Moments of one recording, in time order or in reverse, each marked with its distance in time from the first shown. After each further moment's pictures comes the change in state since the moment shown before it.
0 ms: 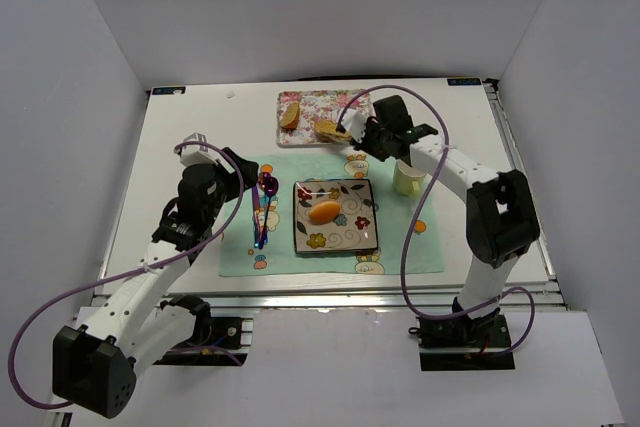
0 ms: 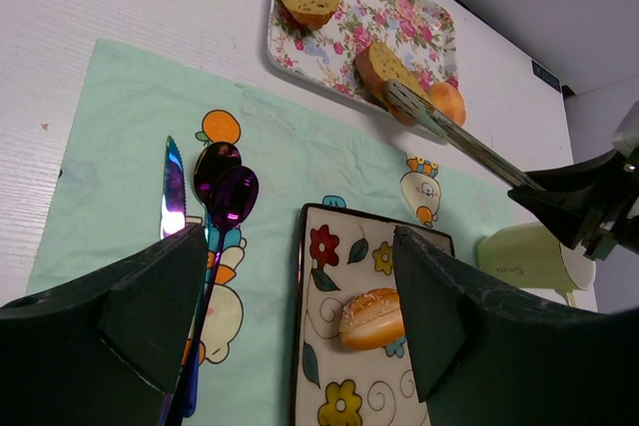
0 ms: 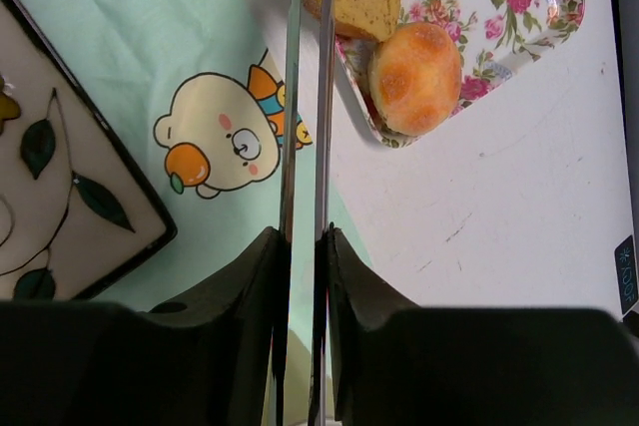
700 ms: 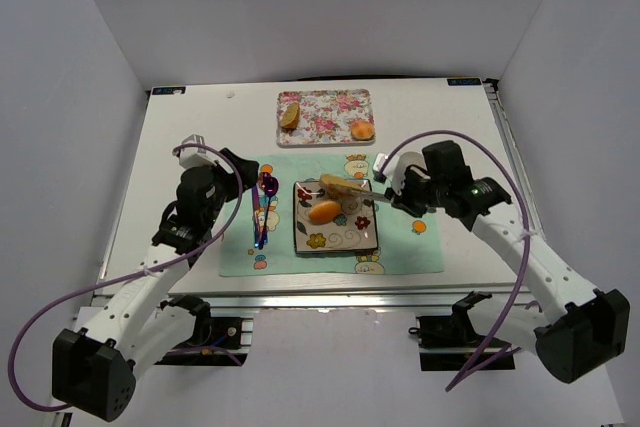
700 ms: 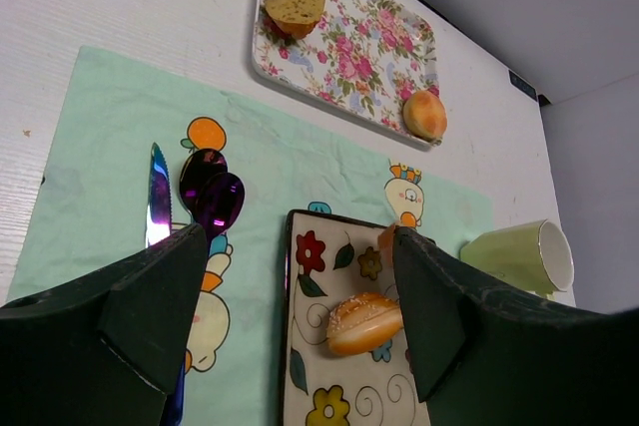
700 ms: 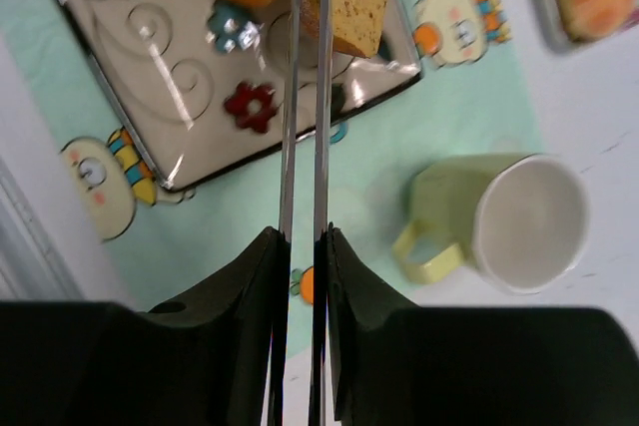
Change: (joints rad) left arm 0.000 -0.019 -0.027 0.051 0.008 -0.018; right arm 0.000 -0.699 -0.388 -0.318 -0.235 0.095
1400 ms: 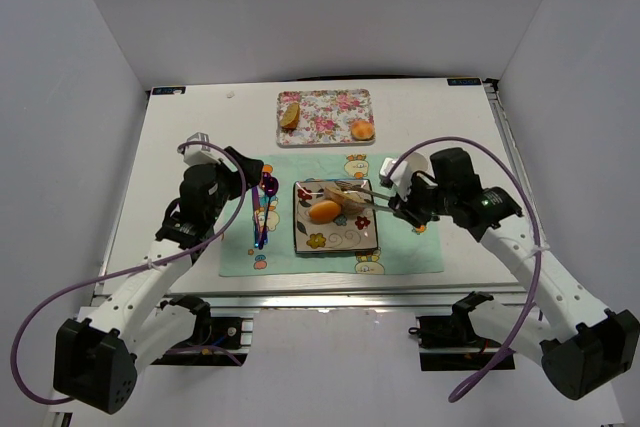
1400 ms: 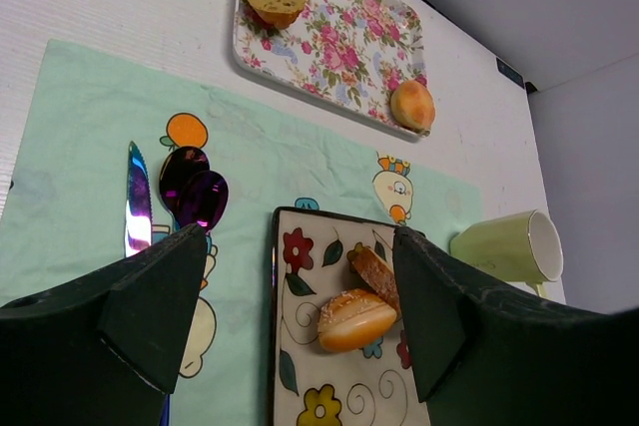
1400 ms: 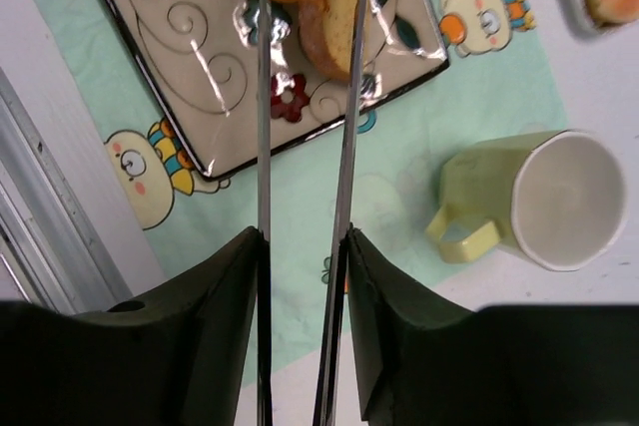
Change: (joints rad) left arm 0.000 0.045 -0.002 0.048 0.044 -0.007; right arm 0.000 -0.109 -0.079 -0.052 -0.027 0.046
